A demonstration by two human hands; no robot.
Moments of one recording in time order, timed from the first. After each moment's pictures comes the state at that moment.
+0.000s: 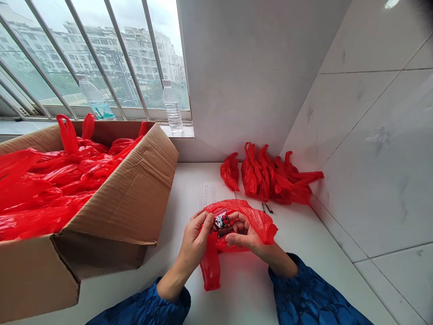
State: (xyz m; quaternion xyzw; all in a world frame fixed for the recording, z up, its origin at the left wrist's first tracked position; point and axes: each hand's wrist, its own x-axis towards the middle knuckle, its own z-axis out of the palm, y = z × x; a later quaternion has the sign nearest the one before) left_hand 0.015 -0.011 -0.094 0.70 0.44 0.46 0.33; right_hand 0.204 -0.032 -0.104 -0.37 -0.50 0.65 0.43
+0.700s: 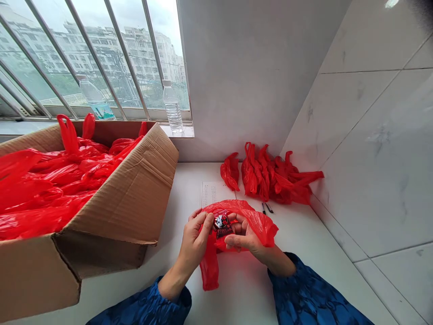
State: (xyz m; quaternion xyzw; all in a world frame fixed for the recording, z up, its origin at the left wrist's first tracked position) left_hand 0.013 -0.011 -0.097 0.69 0.45 0.47 0.32; right_hand 0.197 -0.028 -0.115 -0.31 -0.47 0.70 0.43
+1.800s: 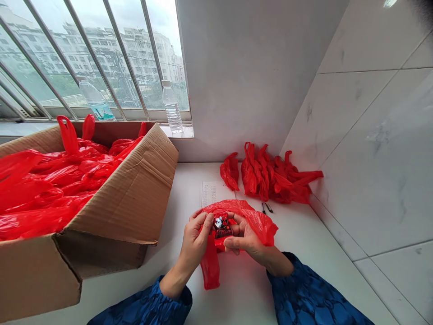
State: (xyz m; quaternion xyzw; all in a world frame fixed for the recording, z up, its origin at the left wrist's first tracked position) left_hand 0.014 -0.010 -0.099 0.70 0.45 0.47 0.31; right_hand 0.192 -0.033 -0.104 -0.29 -0.47 0.72 0.43
